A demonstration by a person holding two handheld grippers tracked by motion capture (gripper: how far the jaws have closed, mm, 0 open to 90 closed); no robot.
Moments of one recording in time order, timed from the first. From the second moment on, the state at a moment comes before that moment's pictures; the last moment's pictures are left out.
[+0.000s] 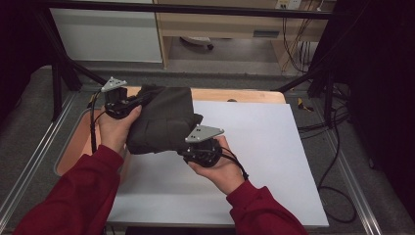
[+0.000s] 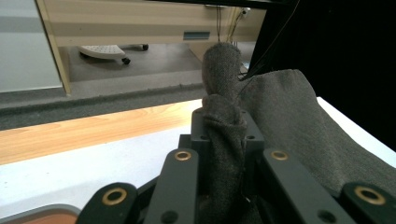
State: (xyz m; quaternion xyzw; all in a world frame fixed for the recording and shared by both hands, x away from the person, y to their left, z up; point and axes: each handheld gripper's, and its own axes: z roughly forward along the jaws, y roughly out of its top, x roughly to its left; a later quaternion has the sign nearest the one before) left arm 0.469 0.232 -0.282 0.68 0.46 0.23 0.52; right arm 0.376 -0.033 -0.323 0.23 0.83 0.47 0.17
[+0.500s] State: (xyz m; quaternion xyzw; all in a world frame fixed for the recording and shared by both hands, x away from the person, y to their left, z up) left arm 0.475 0.244 -0.273 0.68 0.46 0.24 0.51; right arm 0.385 -0.021 -0.316 0.23 0.83 0.47 0.17
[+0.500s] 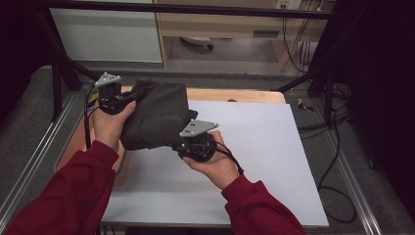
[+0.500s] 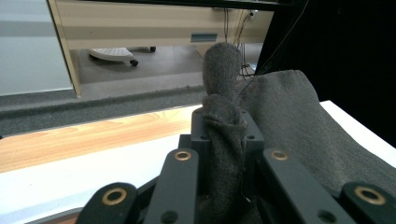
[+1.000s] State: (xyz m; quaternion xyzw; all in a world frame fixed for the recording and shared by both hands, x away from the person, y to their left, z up) left arm 0.474 0.261 -0.270 0.67 0.47 0.25 0.51; right arm 0.390 -0.005 -0.312 0.22 0.84 0.48 0.17
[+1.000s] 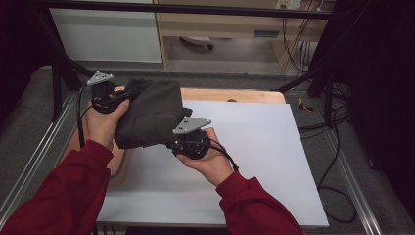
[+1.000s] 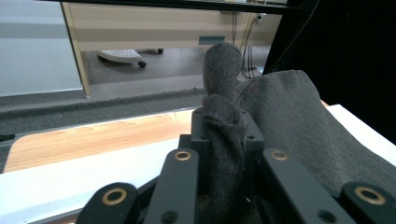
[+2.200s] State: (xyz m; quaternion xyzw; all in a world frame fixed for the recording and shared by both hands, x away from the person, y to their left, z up) left arm 0.464 0.320 -0.265 0.66 0.50 0.28 0.49; right arm 0.398 0.050 -0.313 0.20 0.84 0.49 0.15
